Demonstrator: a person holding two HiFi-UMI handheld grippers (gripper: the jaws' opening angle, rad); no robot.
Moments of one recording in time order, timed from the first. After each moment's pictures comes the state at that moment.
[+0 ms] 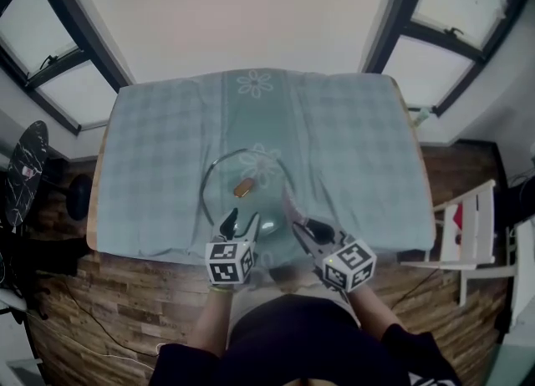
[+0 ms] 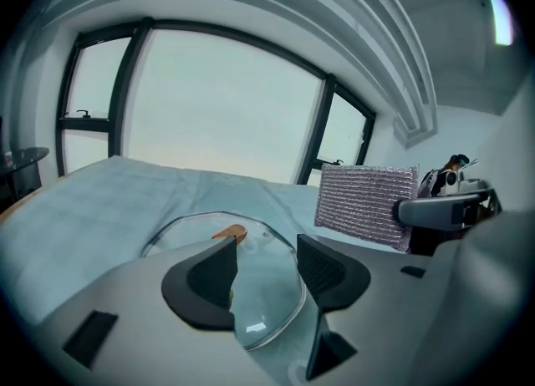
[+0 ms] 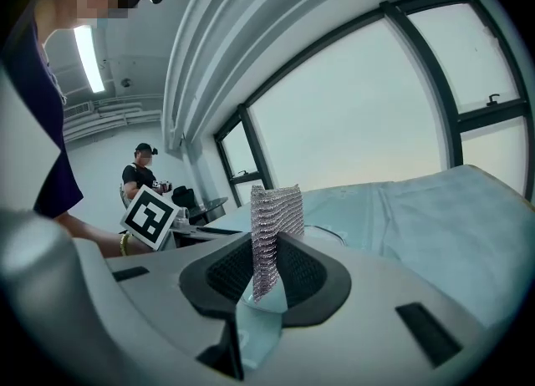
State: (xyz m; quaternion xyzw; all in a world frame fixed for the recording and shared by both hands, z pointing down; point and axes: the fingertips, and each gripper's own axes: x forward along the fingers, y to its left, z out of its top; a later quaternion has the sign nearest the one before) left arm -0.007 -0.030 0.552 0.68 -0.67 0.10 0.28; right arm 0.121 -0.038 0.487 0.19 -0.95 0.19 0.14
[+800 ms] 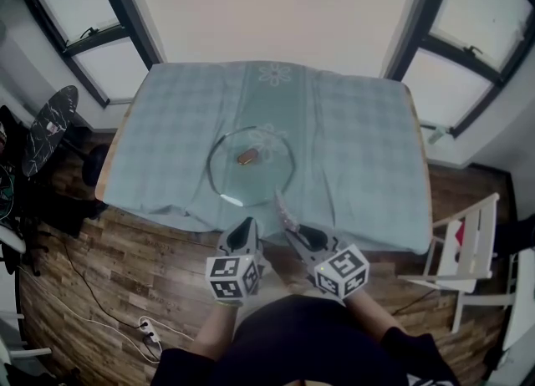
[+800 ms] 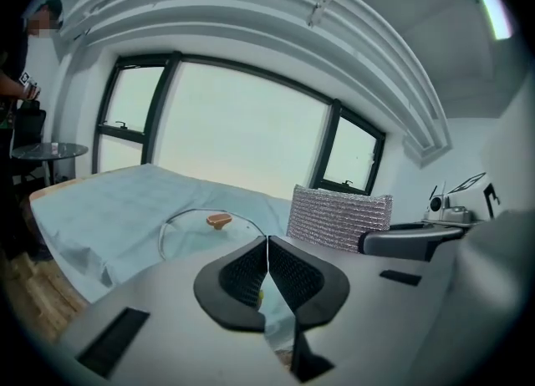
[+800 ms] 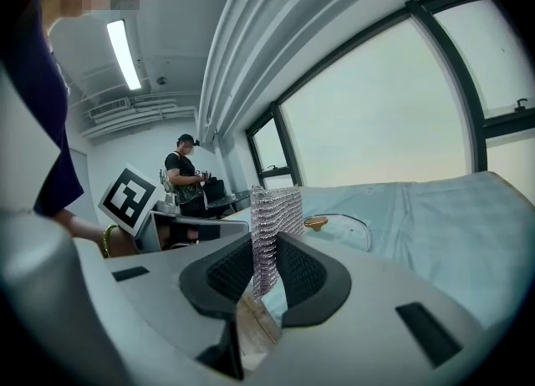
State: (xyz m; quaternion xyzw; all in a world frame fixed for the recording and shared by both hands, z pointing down) left arm 0.079 0.079 0.508 0.62 -0.74 0.04 0.25; right arm 0.174 0.059 0.476 0.09 -0.97 0.14 0.16
